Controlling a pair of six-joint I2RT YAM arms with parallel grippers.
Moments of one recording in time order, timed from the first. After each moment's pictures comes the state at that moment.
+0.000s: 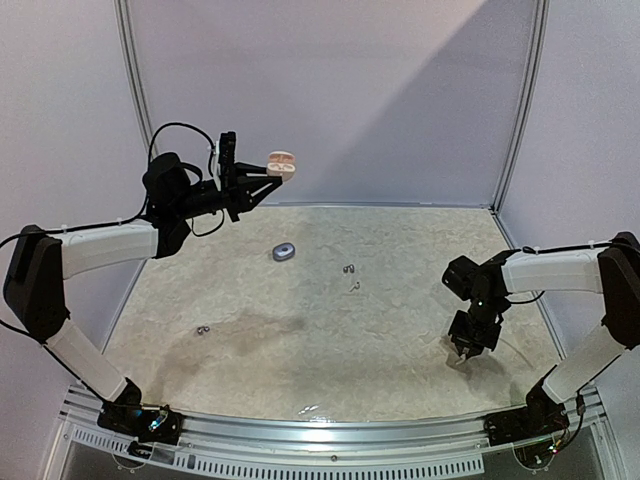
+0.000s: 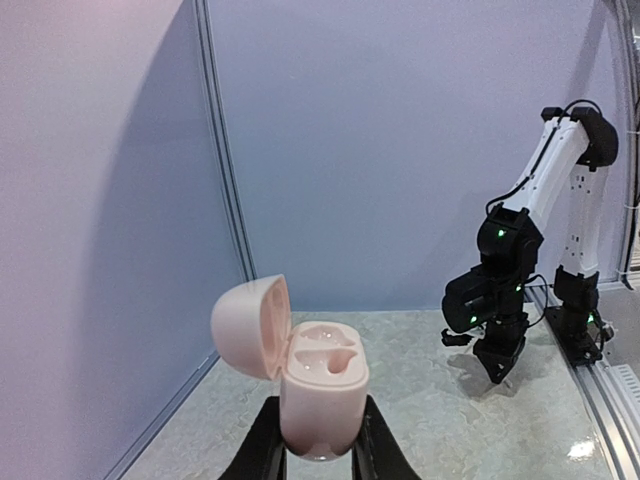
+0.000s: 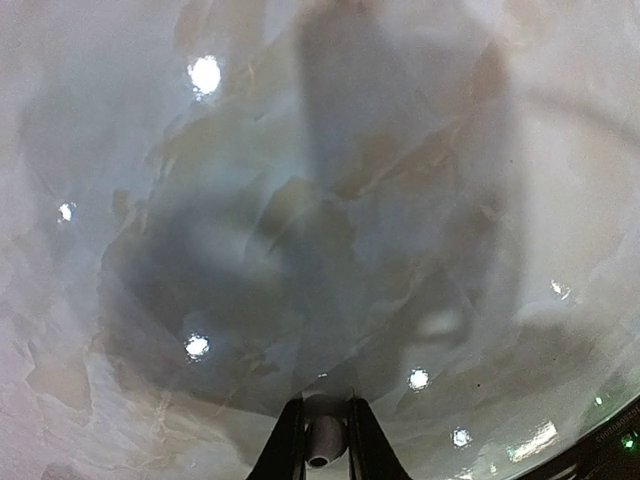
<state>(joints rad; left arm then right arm) -0.41 1.56 1.03 0.77 0.88 -0.03 0.55 1.53 0.79 -0.88 0.02 1.13</state>
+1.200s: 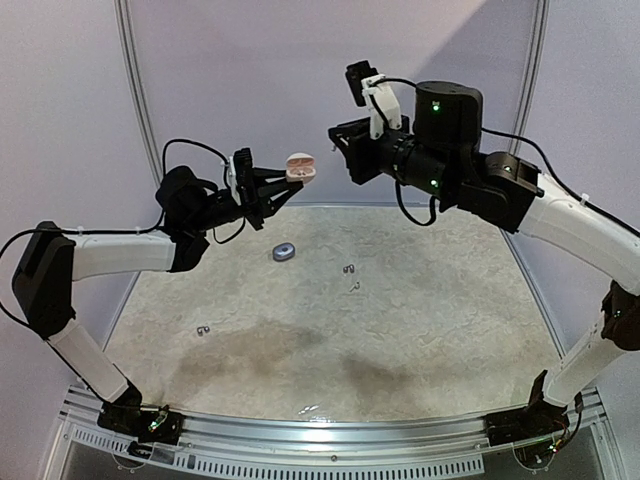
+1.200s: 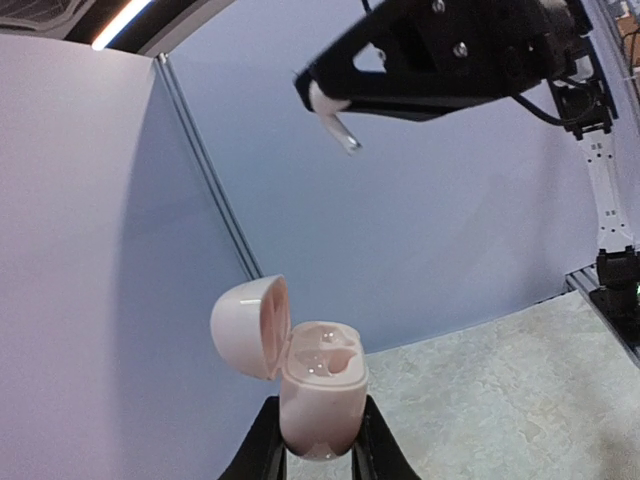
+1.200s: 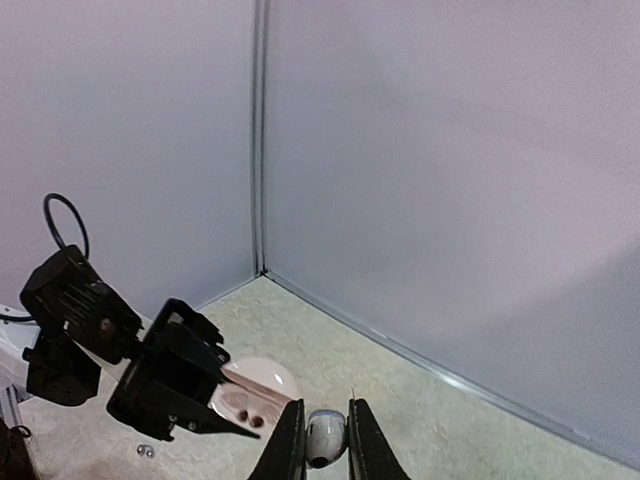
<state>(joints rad) -0.55 1.61 0.99 0.99 0.74 0.16 1.03 1.56 1.71 -0.22 0.35 0.01</state>
